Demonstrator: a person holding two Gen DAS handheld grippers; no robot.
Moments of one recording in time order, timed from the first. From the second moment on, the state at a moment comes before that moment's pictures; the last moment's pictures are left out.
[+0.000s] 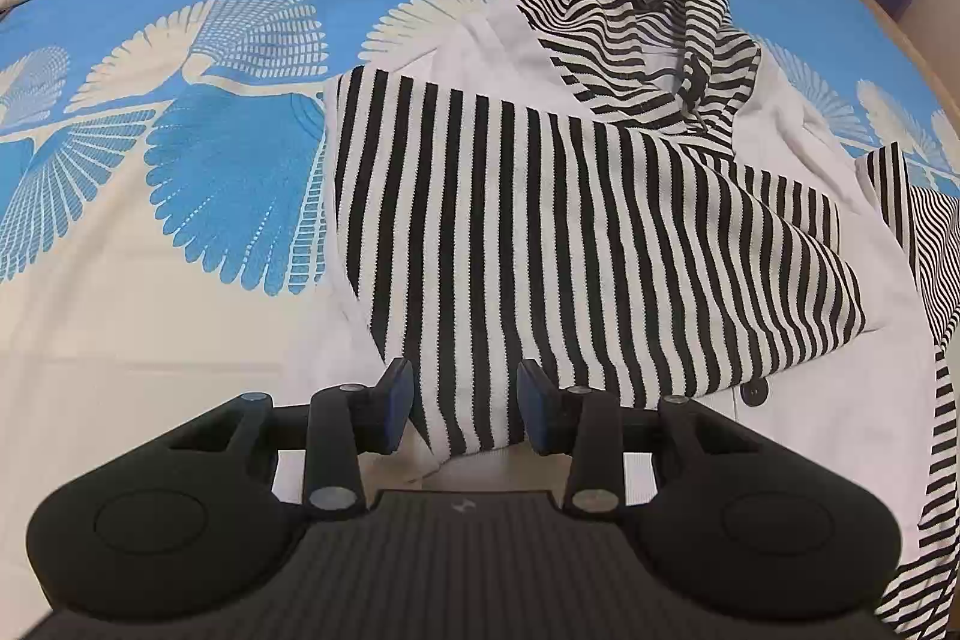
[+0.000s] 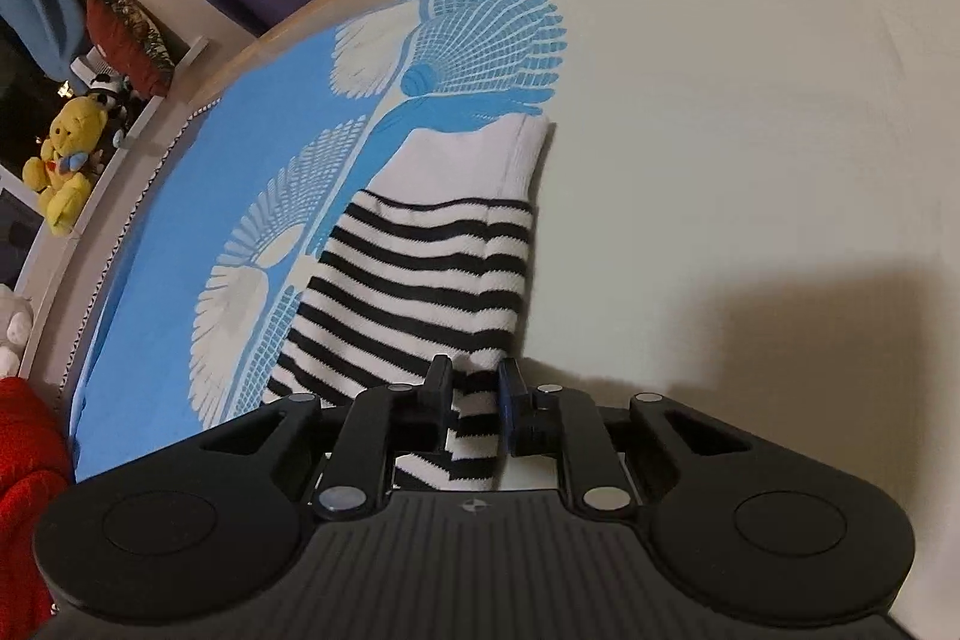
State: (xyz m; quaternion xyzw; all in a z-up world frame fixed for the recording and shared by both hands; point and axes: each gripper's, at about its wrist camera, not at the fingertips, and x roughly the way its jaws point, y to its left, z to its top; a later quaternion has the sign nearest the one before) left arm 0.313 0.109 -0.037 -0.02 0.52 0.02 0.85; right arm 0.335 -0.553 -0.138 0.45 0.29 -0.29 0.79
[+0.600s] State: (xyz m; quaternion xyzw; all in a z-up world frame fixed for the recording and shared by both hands) left arm 0.311 0.161 -0.002 -0.11 0.49 0.05 0.86; right arm 0.299 -0.117 0.028 -0.06 0.34 0.26 0.90
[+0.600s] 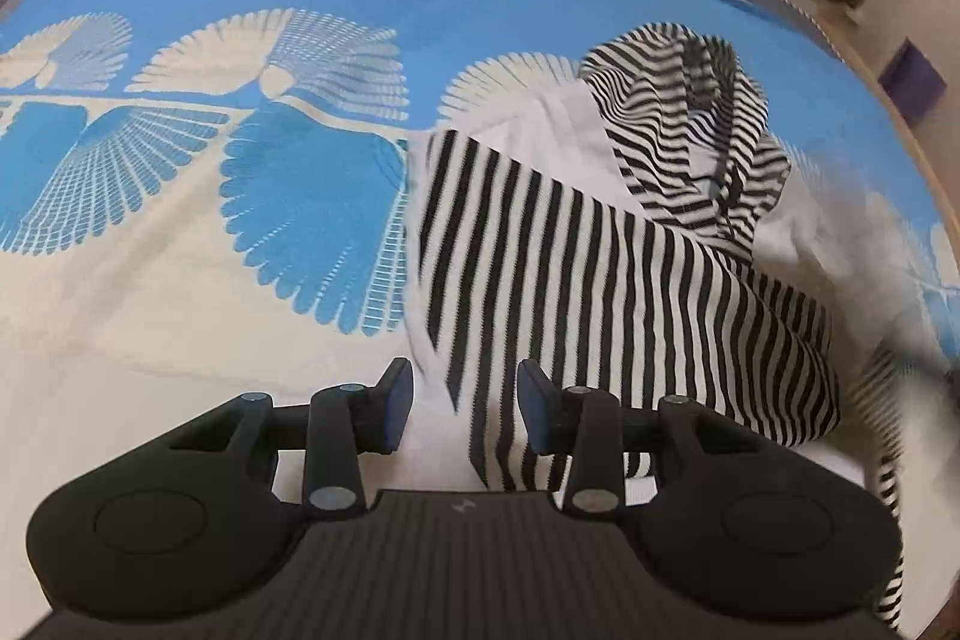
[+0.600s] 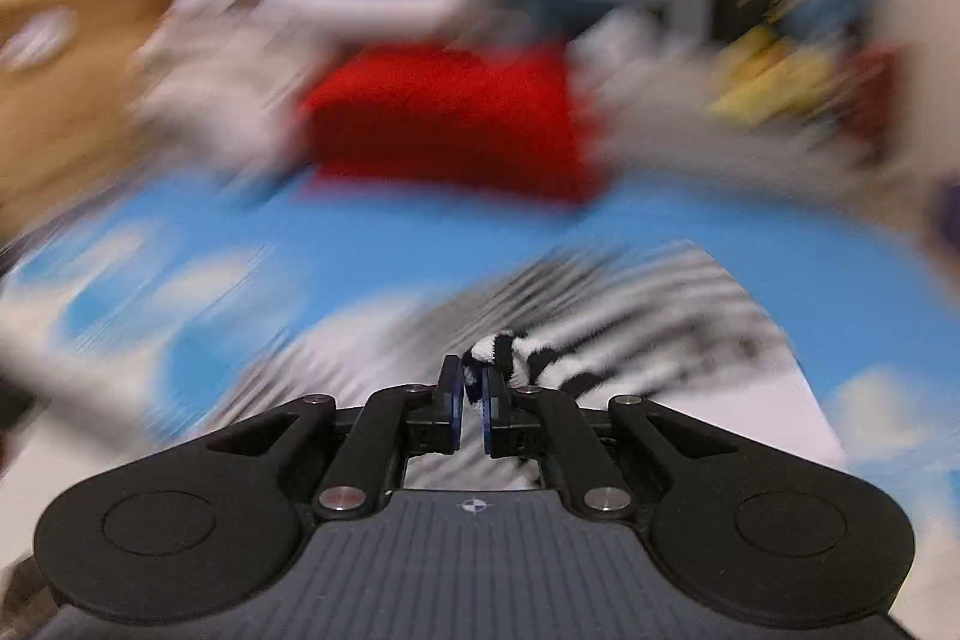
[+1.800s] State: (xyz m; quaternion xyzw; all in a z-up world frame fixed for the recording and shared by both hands) left arm 0.319 0.010 -0.063 0.00 0.46 0.00 0.89; right arm 0.329 -0.259 -0.095 0.38 0.56 -0.03 0.73
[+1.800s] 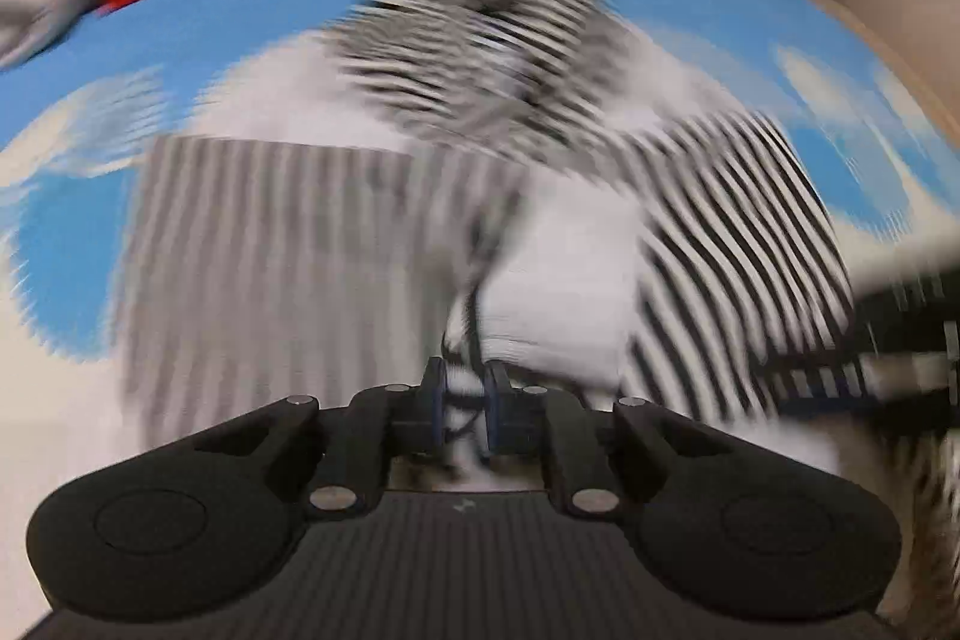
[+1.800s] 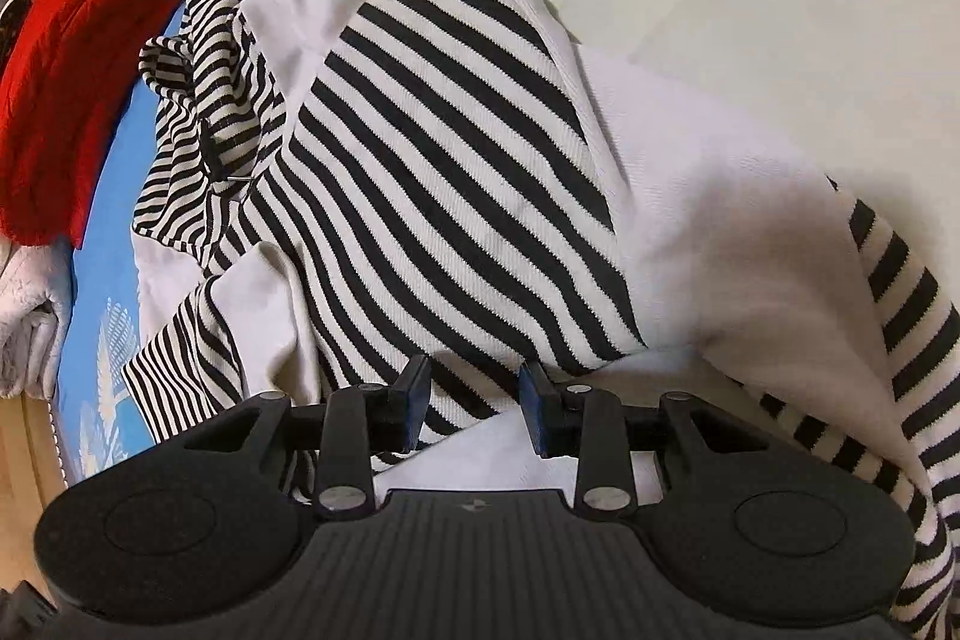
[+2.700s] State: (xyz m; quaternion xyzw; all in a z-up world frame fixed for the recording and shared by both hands) left arm 0.325 -0.004 -0.090 -0.04 0.48 -0.11 0.87; right arm 0.340 -0.252 -0.090 0.37 0.55 -0.07 0.75
